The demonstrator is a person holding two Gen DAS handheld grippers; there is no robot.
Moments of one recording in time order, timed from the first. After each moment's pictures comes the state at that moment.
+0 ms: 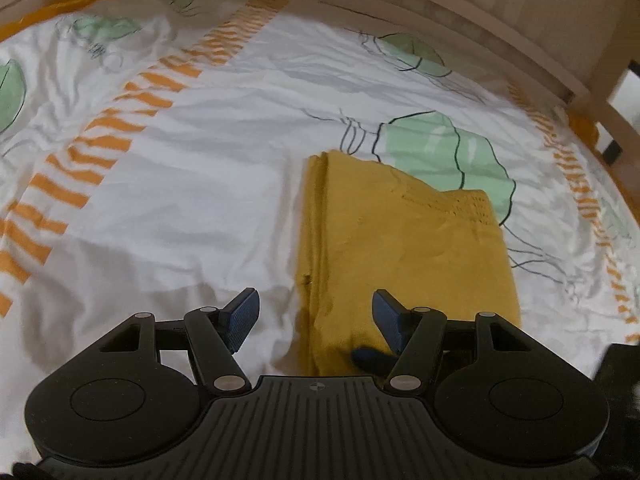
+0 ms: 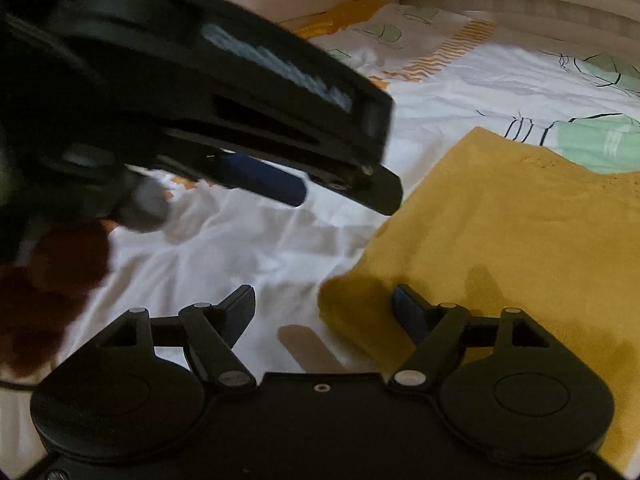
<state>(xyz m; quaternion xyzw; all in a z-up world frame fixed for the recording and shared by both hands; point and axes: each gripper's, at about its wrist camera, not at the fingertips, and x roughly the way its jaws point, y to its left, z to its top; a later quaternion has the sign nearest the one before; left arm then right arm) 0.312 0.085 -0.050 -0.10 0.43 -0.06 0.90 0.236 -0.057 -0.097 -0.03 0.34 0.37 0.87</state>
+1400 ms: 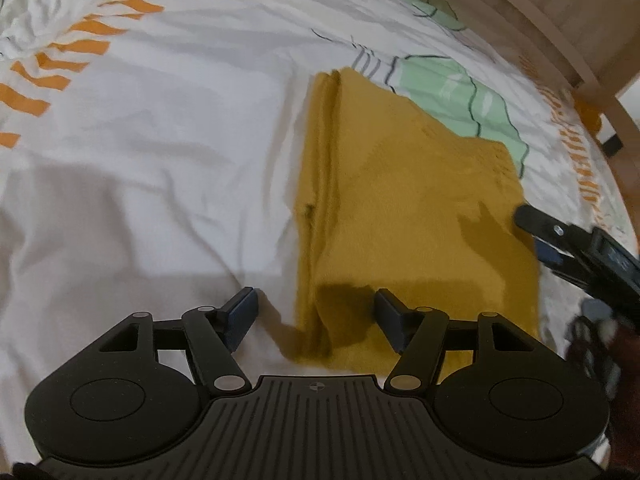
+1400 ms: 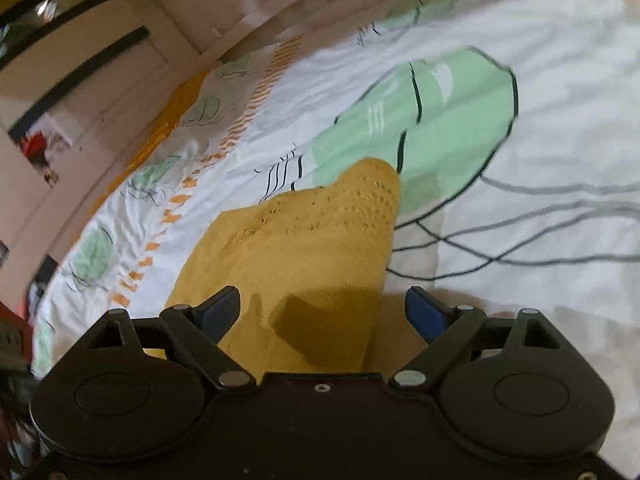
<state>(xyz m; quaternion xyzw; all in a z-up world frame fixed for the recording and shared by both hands) 0.324 0.093 -0.104 -0.16 0.51 -0.09 0.84 0.335 -0.235 -0.109 0.22 0.37 0.22 0.87</state>
